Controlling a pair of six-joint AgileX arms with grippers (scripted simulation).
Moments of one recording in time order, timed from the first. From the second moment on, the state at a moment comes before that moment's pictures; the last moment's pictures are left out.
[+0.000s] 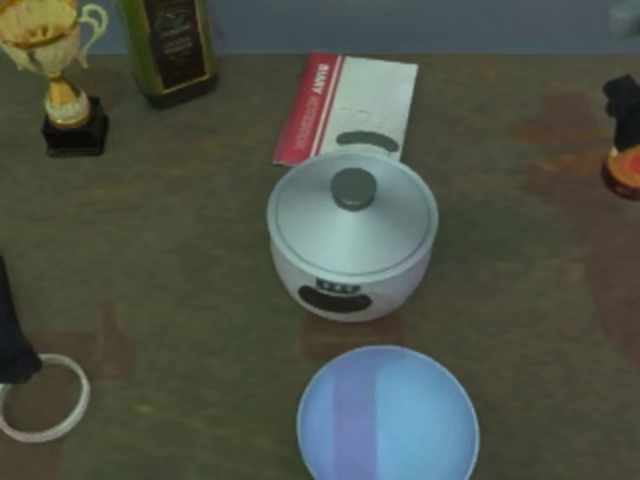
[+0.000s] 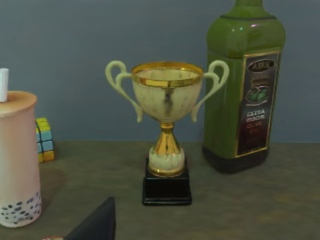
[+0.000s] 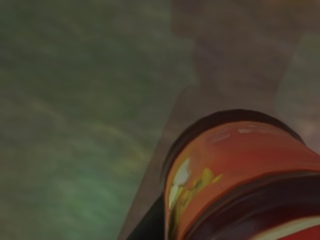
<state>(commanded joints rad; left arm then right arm) 0.00 0.00 0.00 0.00 0.00 0.00 0.02 2.08 1.85 -1.15 -0.07 -0.38</state>
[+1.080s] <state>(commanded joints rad) 0.00 0.00 0.00 0.00 0.00 0.00 0.30 2.04 1.59 -0.94 0.06 0.31</state>
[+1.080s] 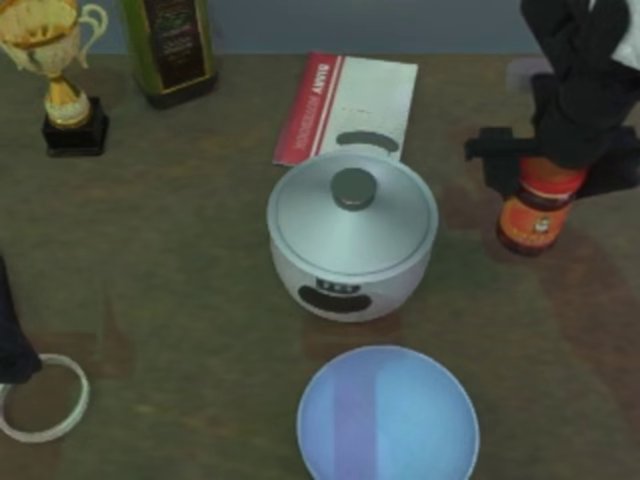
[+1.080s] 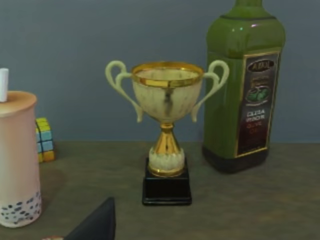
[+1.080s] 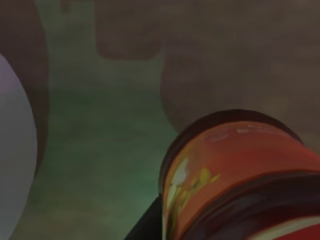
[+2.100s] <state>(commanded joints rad) 0.00 0.00 0.00 0.00 0.00 0.00 0.30 2.10 1.50 -0.77 0.06 0.31</state>
